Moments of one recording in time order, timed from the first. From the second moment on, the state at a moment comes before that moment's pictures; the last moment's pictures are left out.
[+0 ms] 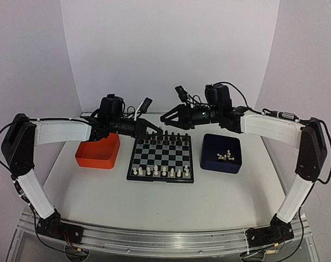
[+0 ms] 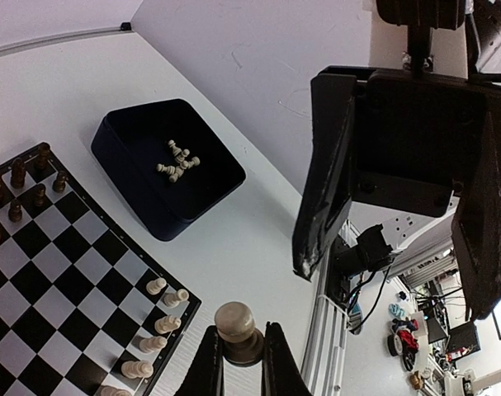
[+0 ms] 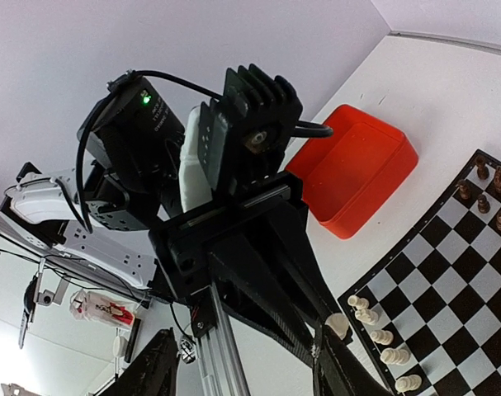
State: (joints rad) left arm -0.64 1.71 1.19 0.16 0.80 -0.45; right arm 0.66 1.77 1.43 0.02 -0.79 0.60
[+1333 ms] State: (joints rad) left arm -0.65 1.68 1.37 -0.44 0.86 0.41; right arm 0.73 1.98 1.80 -0.65 -0.86 0.64
